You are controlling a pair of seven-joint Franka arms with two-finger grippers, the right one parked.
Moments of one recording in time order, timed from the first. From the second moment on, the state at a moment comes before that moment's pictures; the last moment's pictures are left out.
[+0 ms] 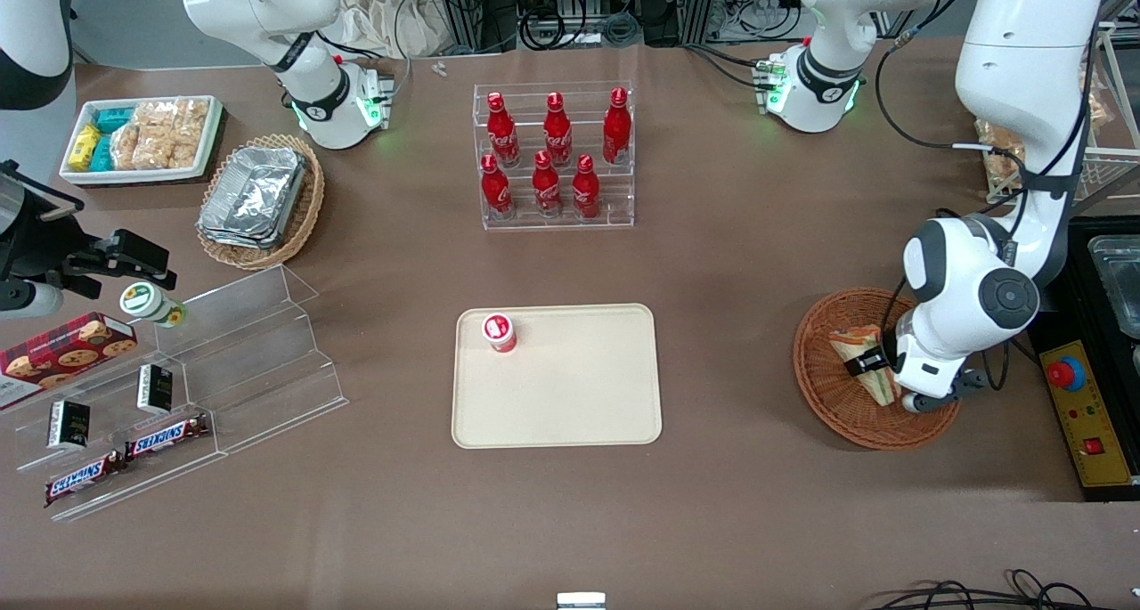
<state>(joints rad) 0.01 0.45 -0.03 -1.98 -0.01 2.42 -0.39</state>
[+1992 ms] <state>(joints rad) -0.19 0.34 -0.24 -1.42 0.05 1.60 -0.35</state>
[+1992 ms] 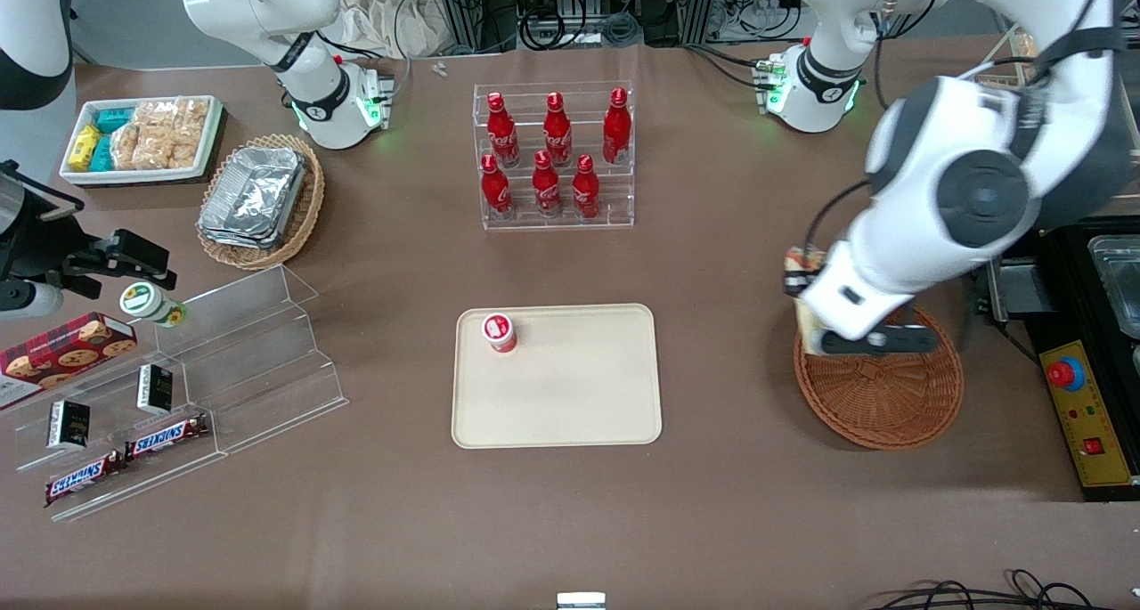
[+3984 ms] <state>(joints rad) -0.44 0.85 -0.22 -1.32 0.06 2.19 -0.47</state>
